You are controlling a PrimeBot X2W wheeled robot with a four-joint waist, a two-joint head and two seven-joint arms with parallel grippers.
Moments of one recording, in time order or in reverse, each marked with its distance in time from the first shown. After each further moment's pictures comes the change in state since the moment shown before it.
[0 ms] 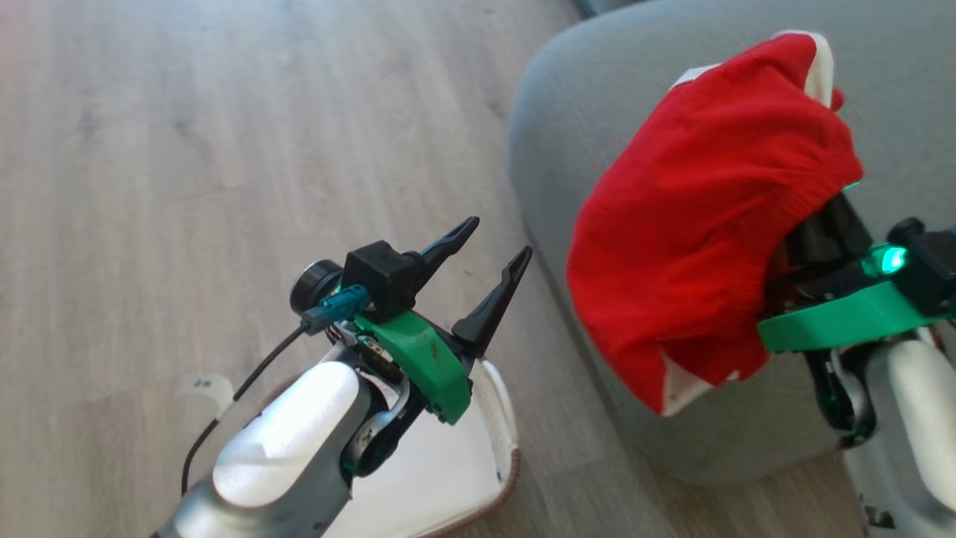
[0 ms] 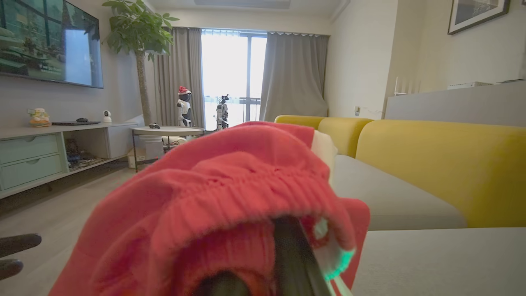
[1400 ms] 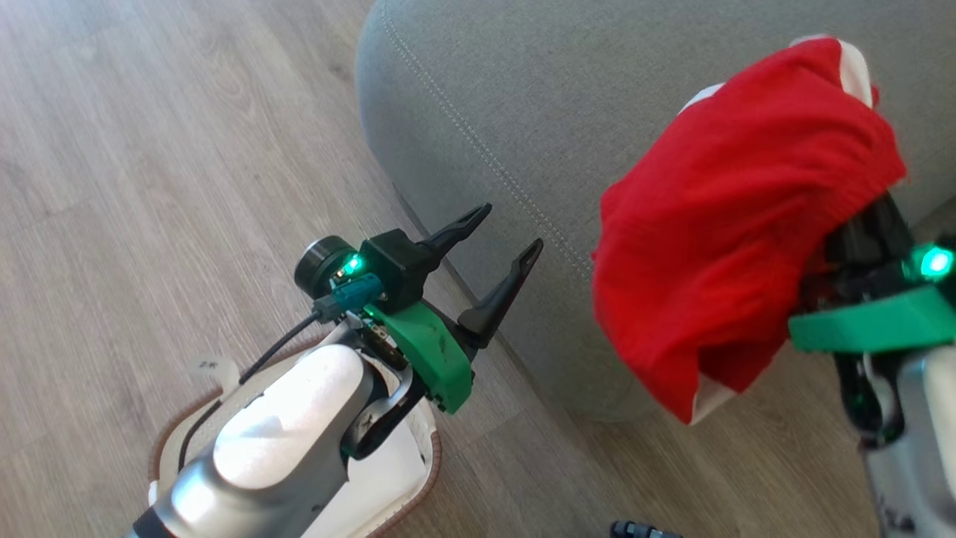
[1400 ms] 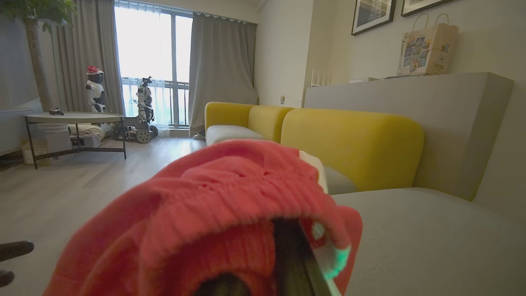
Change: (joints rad) left arm -0.068 0.019 -0.053 0.018 0.028 -0.026 -0.012; right arm 0.033 0.004 -0.084 -0.070 -0.002 0.000 0.000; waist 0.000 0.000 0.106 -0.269
